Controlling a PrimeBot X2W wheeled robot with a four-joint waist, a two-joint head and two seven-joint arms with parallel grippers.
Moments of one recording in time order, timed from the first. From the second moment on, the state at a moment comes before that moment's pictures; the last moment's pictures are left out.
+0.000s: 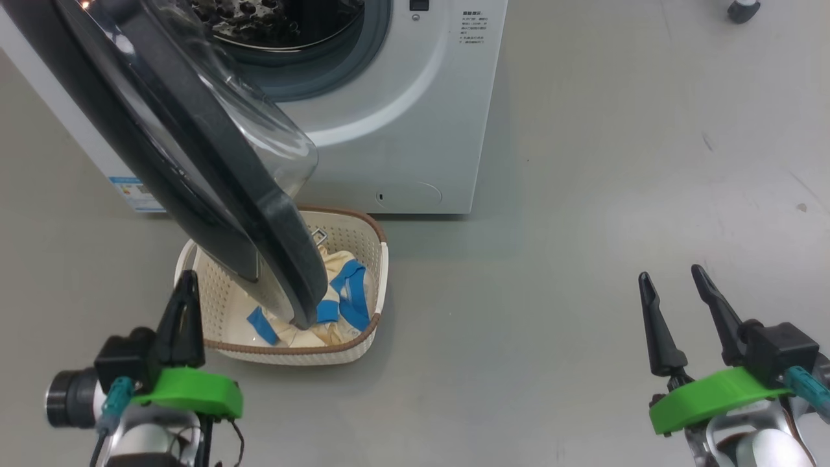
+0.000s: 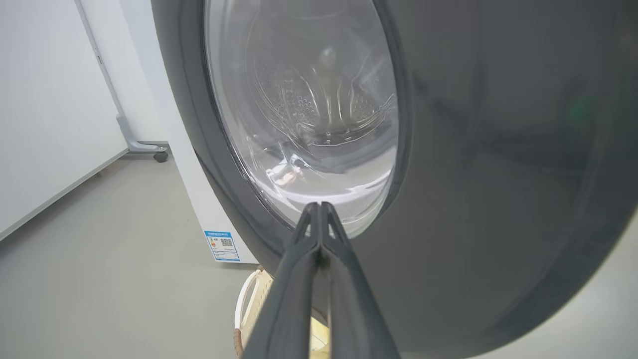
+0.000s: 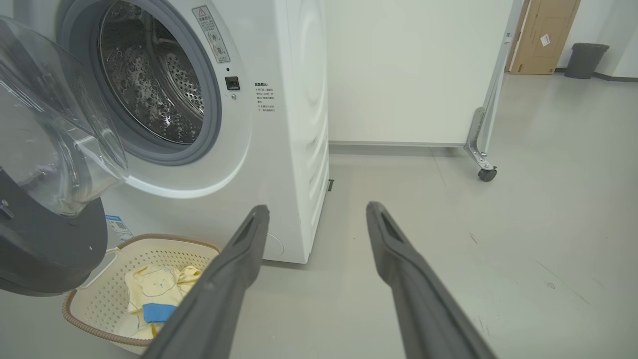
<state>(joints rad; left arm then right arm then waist) -0.19 0.16 -0.16 0.29 -0.20 -0.02 -0.24 0.04 -0.05 0.00 0.01 0.11 0.13 -0.17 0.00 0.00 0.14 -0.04</state>
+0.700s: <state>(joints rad) -0.42 0.23 -0.18 -0.26 -0.12 0.06 -0.09 0.04 -0.04 -0.02 0.02 0.11 0.13 -0.17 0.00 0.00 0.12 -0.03</state>
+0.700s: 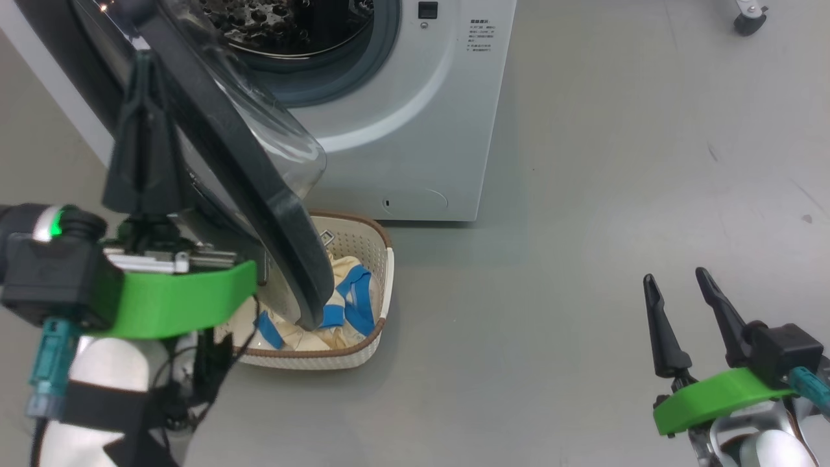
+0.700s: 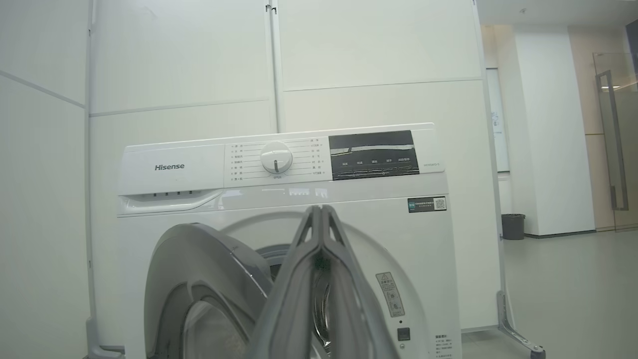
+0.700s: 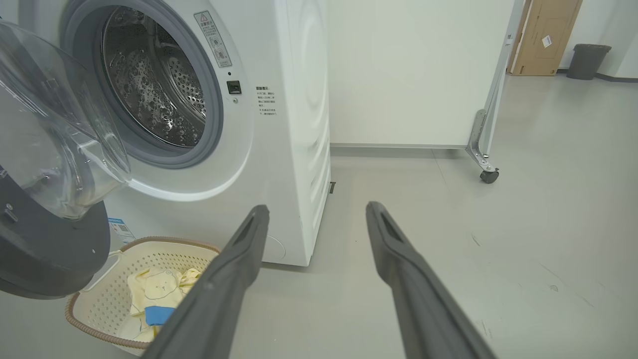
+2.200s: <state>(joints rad) -0.35 0.08 -0.44 0.22 -0.33 0.07 -0.06 0.04 -0.04 0.04 0.05 0.11 0.13 -0.14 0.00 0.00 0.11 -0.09</state>
